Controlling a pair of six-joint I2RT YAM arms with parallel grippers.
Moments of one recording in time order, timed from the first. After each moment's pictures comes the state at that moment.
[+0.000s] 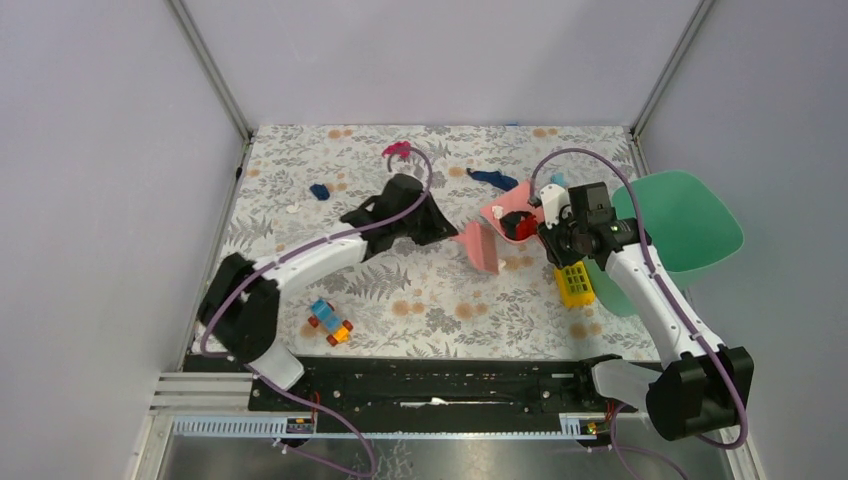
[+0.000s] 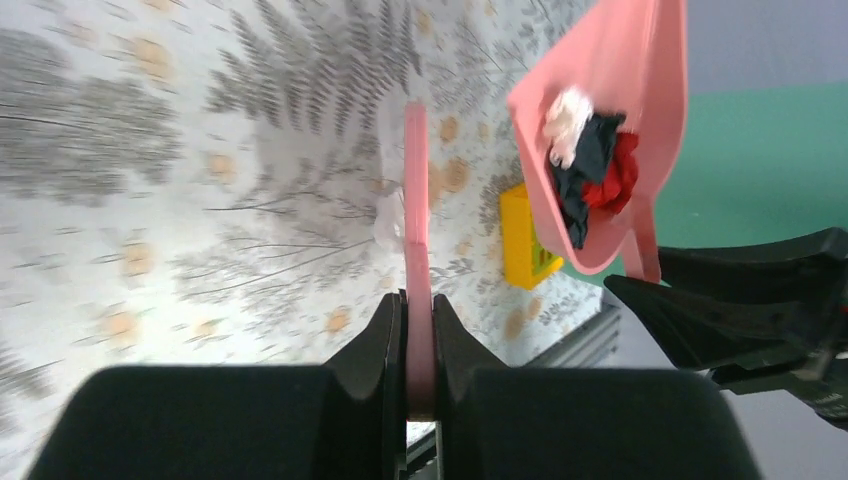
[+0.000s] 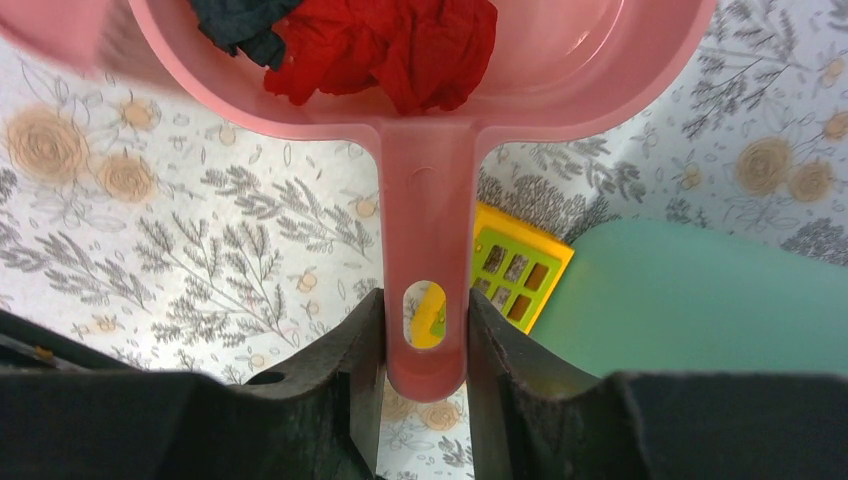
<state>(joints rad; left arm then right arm) -0.72 1.65 1.14 -0.10 0.17 -1.01 0.21 1.18 1.00 -0.80 -0.12 -0.37</state>
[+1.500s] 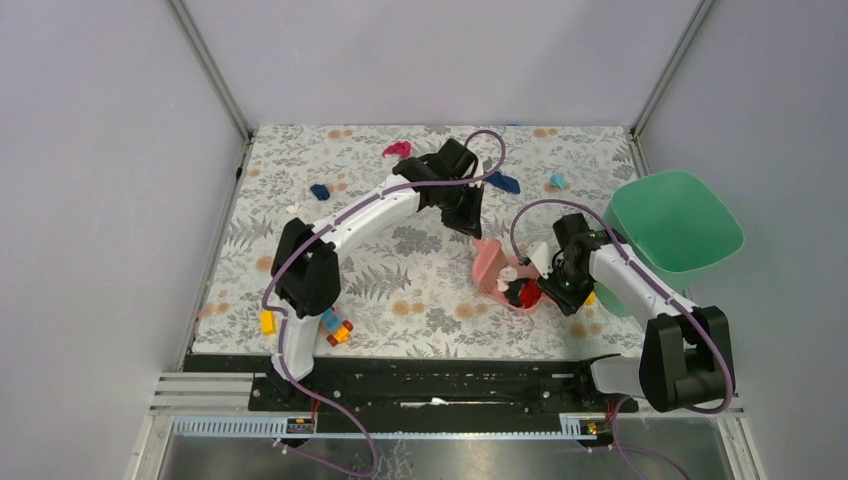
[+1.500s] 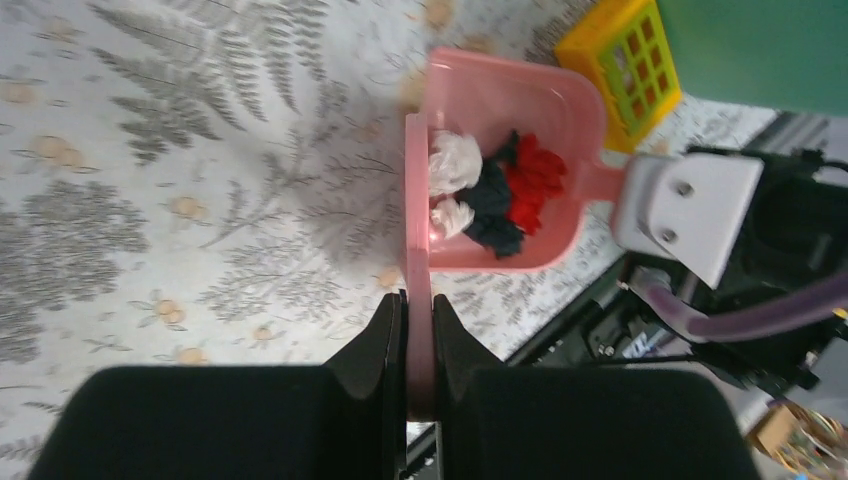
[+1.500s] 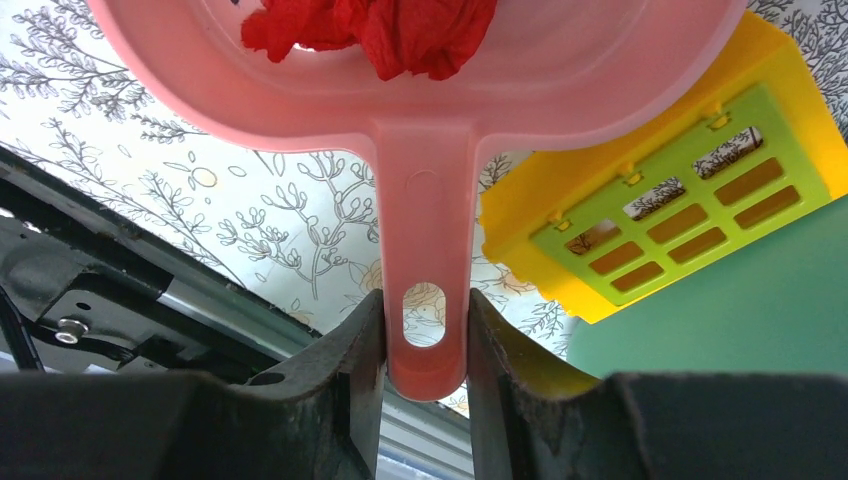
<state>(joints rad) -0.74 2.03 1.88 -0.81 0.31 -0.43 0.20 1.29 0.78 -1.00 -0.06 -0.68</state>
